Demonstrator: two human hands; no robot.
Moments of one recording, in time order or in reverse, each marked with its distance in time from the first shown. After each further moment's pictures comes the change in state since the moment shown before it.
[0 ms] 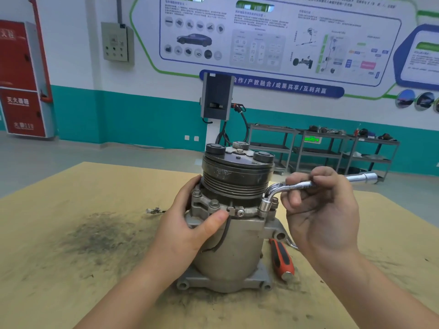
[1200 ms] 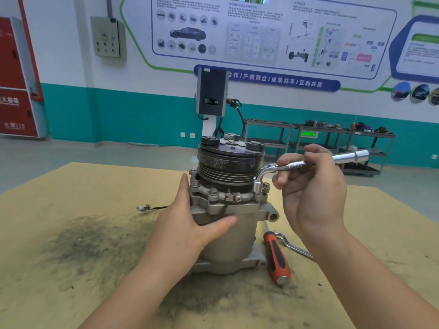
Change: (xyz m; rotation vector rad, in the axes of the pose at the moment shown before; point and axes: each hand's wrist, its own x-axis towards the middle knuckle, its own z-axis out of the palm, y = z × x) left_hand 0.019 -0.011 0.015 0.352 0.059 -0.092; right_hand 0.036 0.005 -0.003 -0.160 0.042 -0.076
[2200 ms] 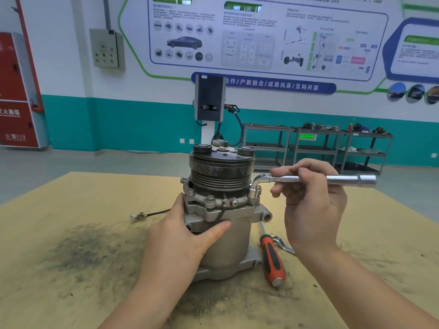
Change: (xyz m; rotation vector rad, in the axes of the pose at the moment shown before) left_hand -0.017 0.013 0.004 0.107 0.136 0.027; right_hand -0.015 0.001 -0.015 -0.196 -0.038 -0.236
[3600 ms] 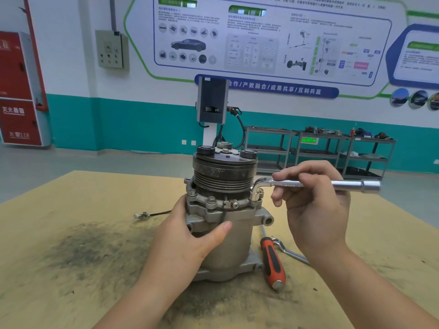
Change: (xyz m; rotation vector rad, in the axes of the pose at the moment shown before) left_hand -0.001 -0.004 0.003 -0.245 -0.097 -0.010; right_hand 0.004 -0.008 -0.004 0.089 -0.164 0.083
